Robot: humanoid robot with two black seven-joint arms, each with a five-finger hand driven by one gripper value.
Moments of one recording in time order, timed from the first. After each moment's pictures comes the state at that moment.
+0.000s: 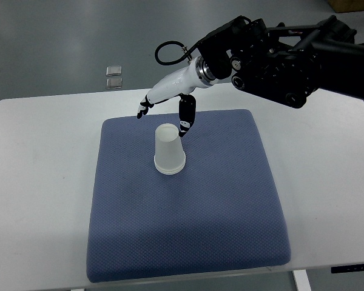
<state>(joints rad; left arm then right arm) -0.01 0.00 -0.15 -0.15 0.08 0.05 0.03 1.59 -0.10 -0.21 0.81 -1.31 0.44 0.38</state>
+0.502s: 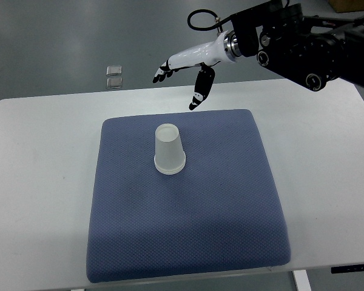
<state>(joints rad) -0.01 0.00 -0.15 -0.15 0.08 0.05 0.03 1.51 -0.19 -0.03 0.66 -1.22 0.46 0.37</state>
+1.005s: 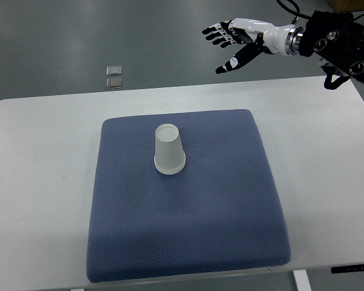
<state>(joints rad) -0.01 0.00 -0.15 -0.15 0.08 0.05 0.03 1.32 -0.26 -0.02 0.44 -0.50 0.41 0.37</state>
